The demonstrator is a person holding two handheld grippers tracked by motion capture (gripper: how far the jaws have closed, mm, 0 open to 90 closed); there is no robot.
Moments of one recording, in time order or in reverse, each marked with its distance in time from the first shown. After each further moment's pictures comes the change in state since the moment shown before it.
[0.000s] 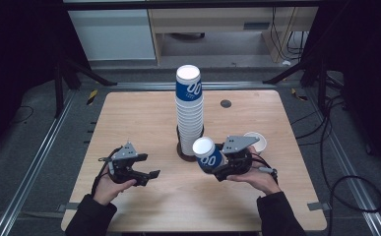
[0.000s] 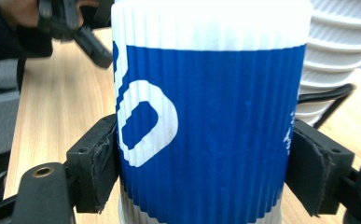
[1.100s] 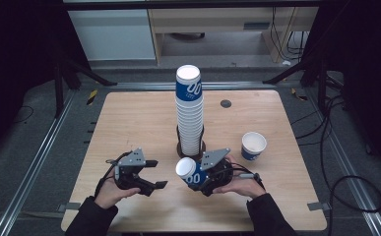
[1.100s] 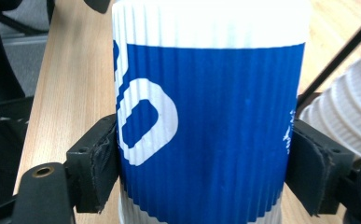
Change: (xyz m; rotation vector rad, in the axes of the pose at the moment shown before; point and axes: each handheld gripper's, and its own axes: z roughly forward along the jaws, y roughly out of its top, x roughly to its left) left arm -0.031 0.012 0.002 0.022 -0.153 0.102; right arm 0.028 -0.013 0.051 0.168 0.153 -0.109
